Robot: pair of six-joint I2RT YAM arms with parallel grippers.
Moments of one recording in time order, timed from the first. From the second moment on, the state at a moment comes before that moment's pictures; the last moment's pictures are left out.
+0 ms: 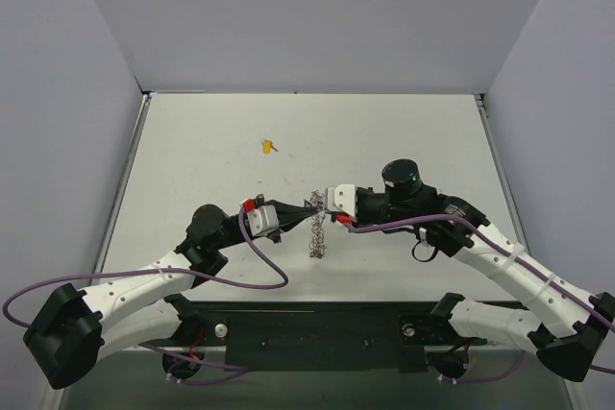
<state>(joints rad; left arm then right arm) -0.79 1.00 0.44 0.82 0.54 0.12 0.82 1.02 1.02 -0.48 -0.43 -0.74</state>
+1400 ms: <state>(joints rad) -0.81 1.00 0.46 0.67 0.55 0.17 0.88 1.03 1.02 -0.49 -0.42 -0.75</state>
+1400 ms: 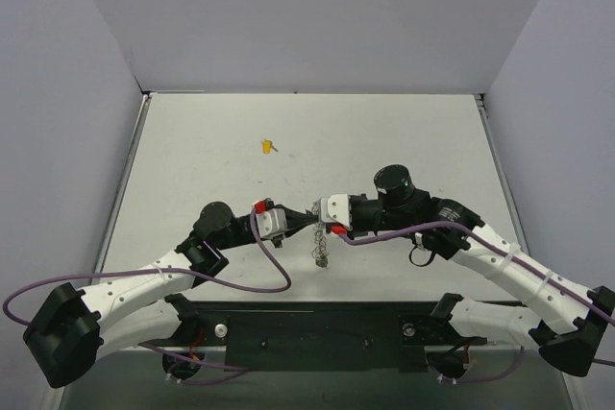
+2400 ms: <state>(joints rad) -0.81 0.99 0.46 0.67 0.55 0.17 0.85 1.05 1.03 -0.55 -0.39 -0.76</state>
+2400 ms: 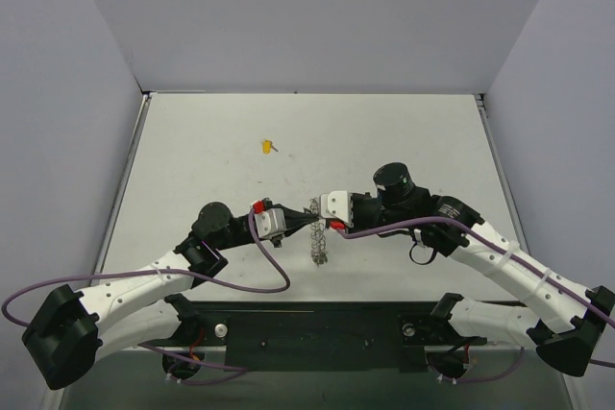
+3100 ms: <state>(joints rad) -0.81 0.99 0.46 0.67 0.55 0.17 0.85 1.05 1.03 -0.53 -0.39 -0.74</state>
